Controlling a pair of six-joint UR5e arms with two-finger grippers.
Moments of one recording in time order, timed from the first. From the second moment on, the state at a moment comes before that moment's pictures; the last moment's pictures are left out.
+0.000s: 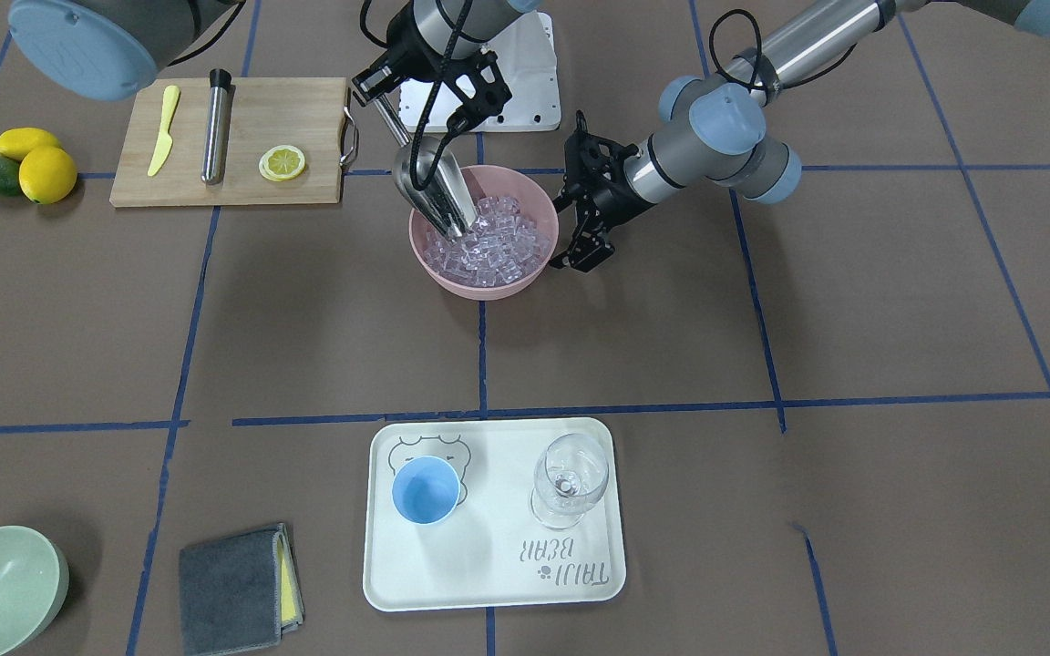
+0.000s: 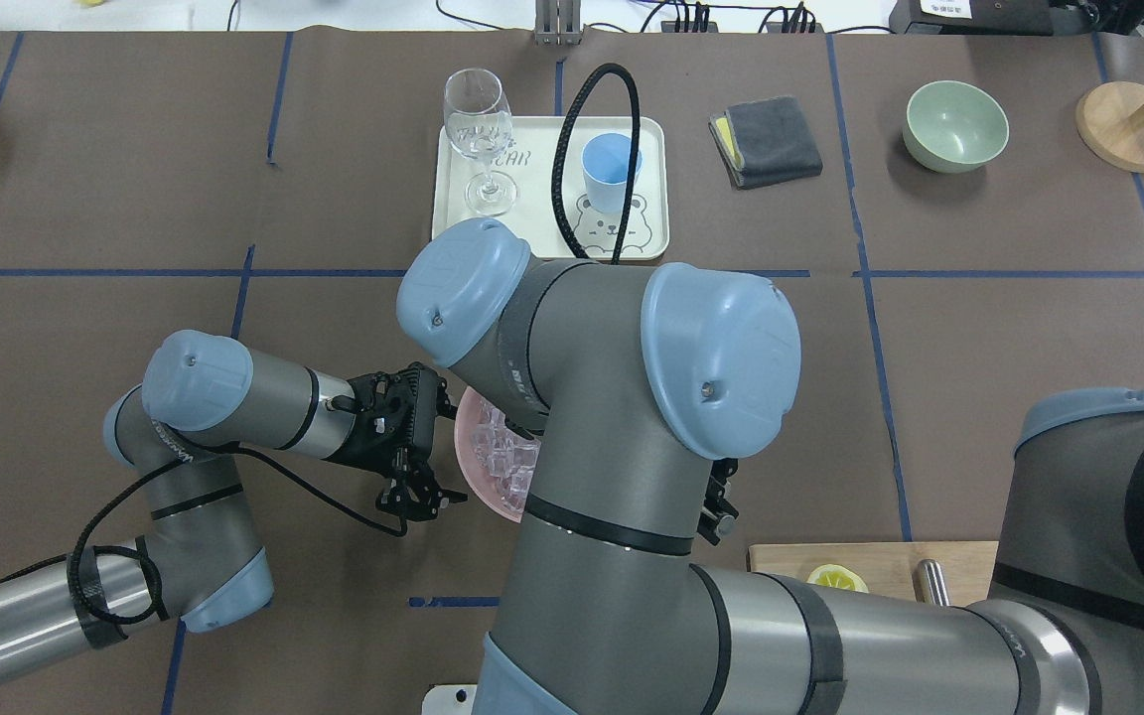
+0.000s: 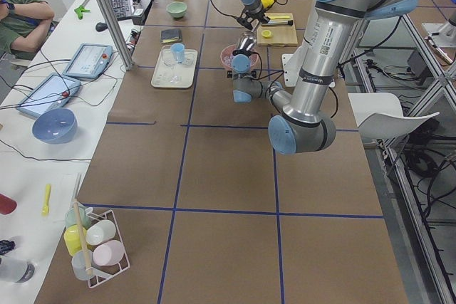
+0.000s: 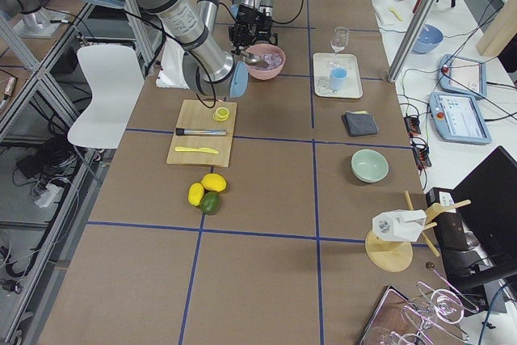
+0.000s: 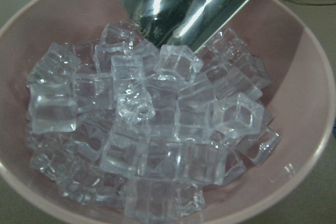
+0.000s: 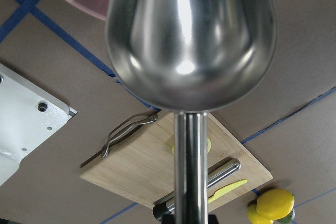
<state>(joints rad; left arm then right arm) -0.48 -1.98 -1.51 -2.64 -2.05 0.08 0.37 -0.54 1.77 -2.79 1.87 0.24</state>
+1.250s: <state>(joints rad) -0.48 -1.99 -1.51 -2.64 -2.04 0.08 0.37 -0.75 1.81 -2.41 1.86 0.24</state>
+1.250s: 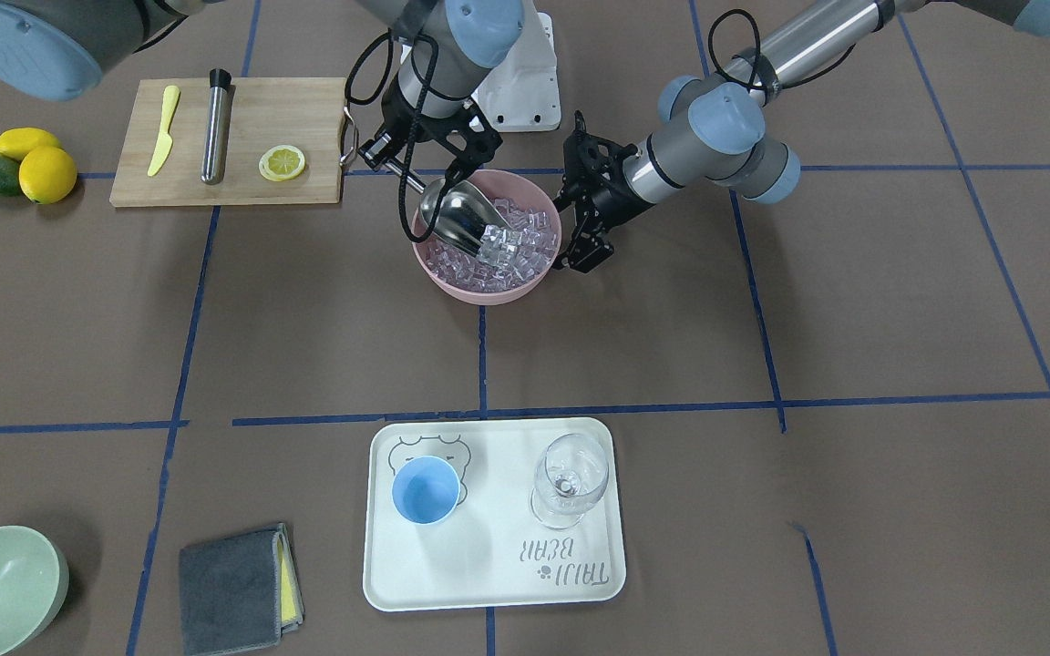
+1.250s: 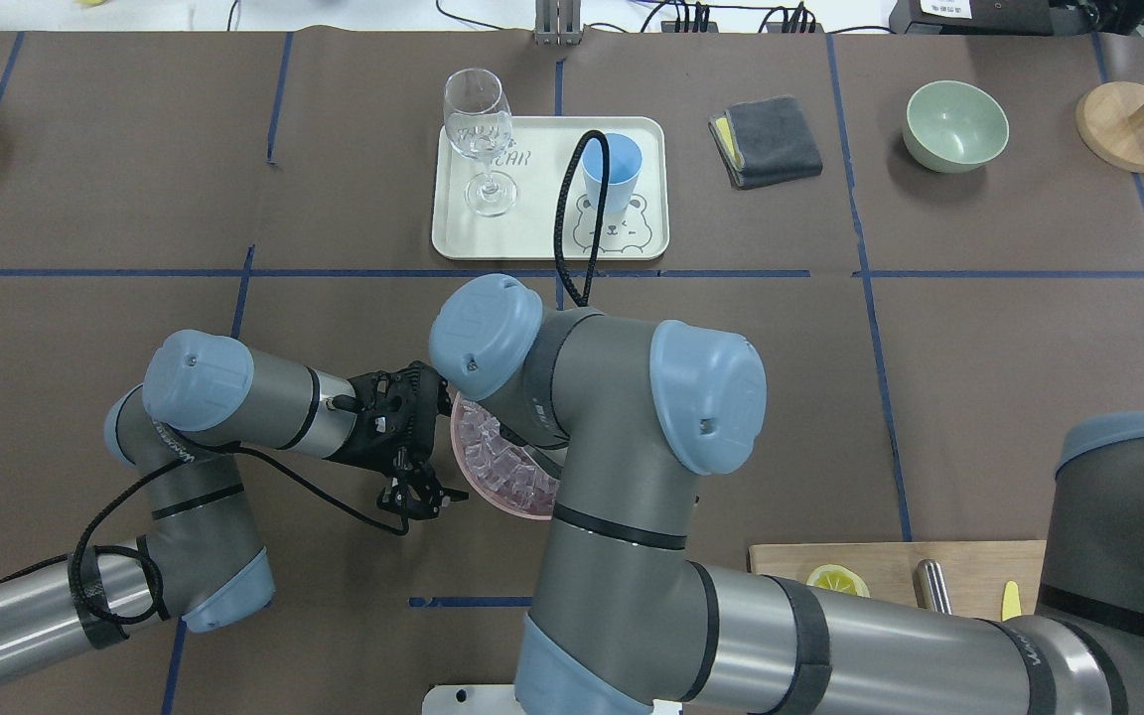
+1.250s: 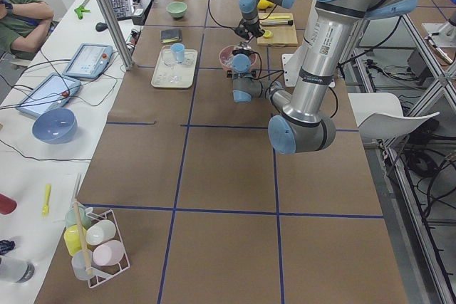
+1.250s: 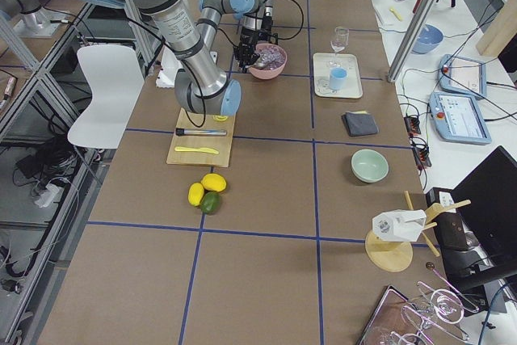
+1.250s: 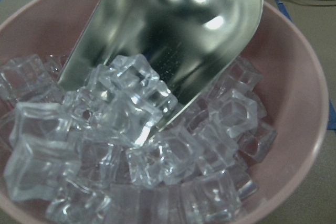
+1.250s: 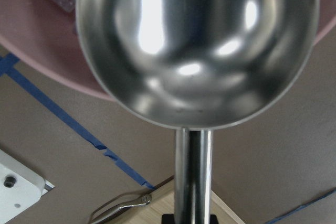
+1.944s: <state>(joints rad) -0.48 -1.99 -1.51 -2.64 -2.04 0.08 0.38 -0.86 1.94 -2.24 1.87 0.26</state>
